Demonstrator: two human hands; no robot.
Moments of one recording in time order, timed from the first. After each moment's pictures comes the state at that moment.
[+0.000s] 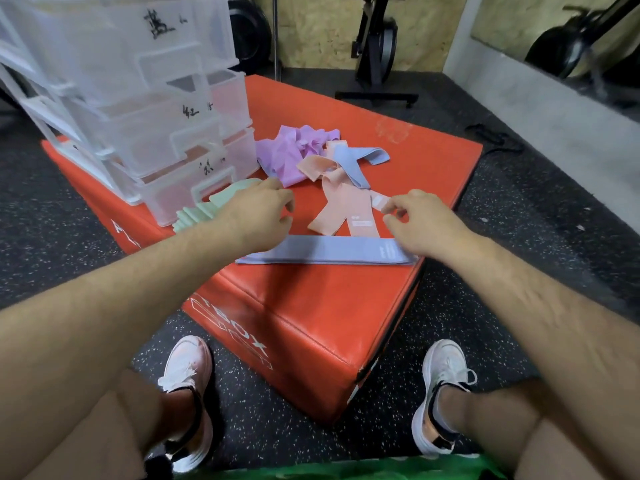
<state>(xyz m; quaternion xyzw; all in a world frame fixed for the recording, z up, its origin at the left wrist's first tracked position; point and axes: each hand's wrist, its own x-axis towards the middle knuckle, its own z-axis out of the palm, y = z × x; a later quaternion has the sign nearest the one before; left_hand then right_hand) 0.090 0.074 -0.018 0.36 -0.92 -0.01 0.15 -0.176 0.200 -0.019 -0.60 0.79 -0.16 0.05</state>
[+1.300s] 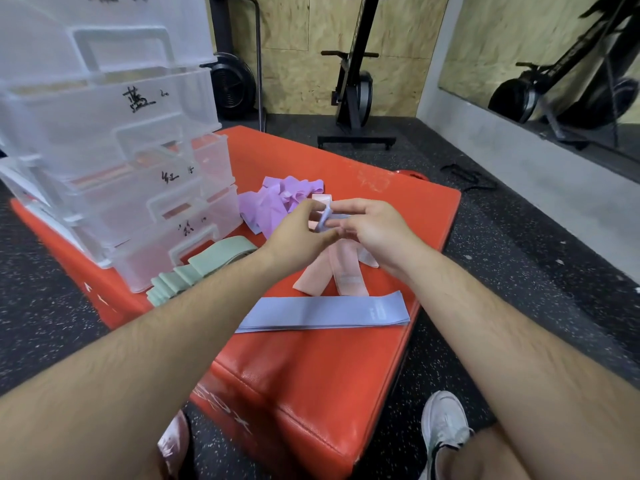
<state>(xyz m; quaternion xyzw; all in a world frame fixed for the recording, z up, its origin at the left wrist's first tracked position) -0.003 0.065 0.010 0.36 -0.78 -0.42 0.29 -0.132 0.142 0.041 -0.44 0.63 -0.51 0.37</state>
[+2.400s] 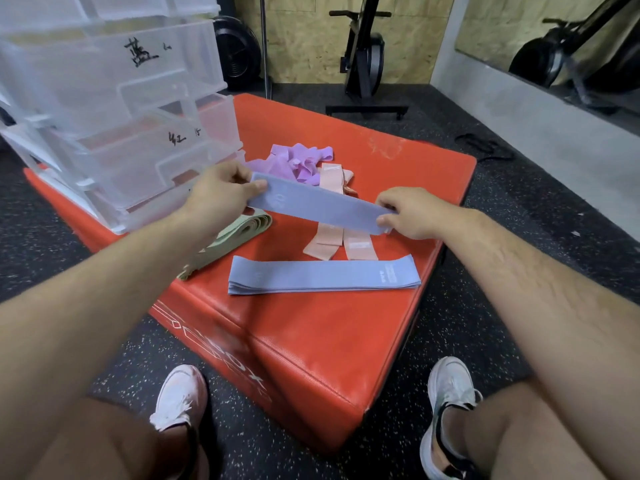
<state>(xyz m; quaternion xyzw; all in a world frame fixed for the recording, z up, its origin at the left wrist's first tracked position) 0.093 0.031 0.017 0.45 -0.68 -0.45 0.37 -0.206 0.140 0.005 -0.66 0.74 -0.04 0.08</state>
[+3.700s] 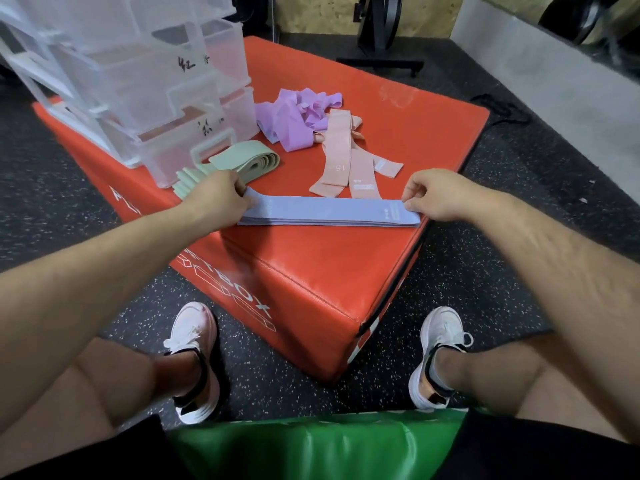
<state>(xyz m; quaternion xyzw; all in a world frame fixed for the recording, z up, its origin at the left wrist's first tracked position) 0.141 0.077 -0.048 0.55 -0.80 -0.18 0.14 -0.198 0.211 -0.023 -0.58 0.79 -0.09 0.16</state>
